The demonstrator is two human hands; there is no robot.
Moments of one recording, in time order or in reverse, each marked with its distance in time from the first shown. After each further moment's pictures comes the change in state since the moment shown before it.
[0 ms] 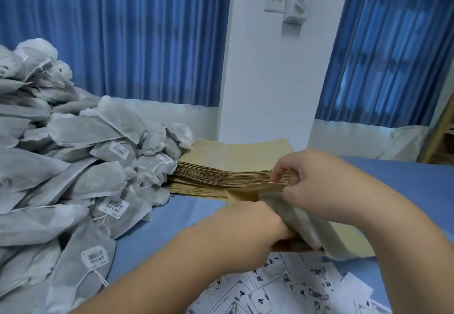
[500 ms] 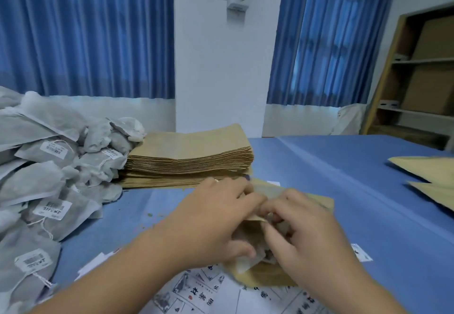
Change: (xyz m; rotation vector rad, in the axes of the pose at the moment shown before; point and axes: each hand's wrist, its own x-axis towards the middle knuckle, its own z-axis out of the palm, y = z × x) left_hand 0.006 0.026 0.019 0.020 0.312 0.153; right_hand -0.107 0.053 0.055 0.031 0.434 -0.090
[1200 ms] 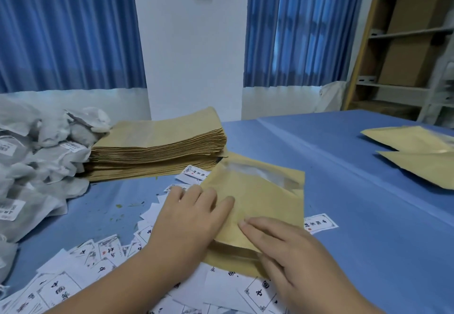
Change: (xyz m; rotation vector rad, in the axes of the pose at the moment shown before) left_hand -0.005 0.033 0.055 0.294 0.216 -0.078; right_hand -0.067 0.045 0.009 -0.066 -0.062 -0.126
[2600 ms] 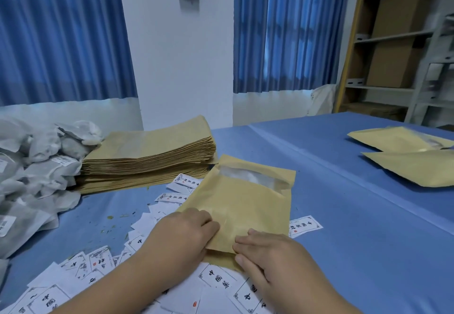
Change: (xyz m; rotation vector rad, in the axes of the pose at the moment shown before) left_hand -0.003 -0.002 0.006 -0.183 -0.321 0.112; right_hand -0.008 0.007 0.014 -0.019 -0.064 0.039
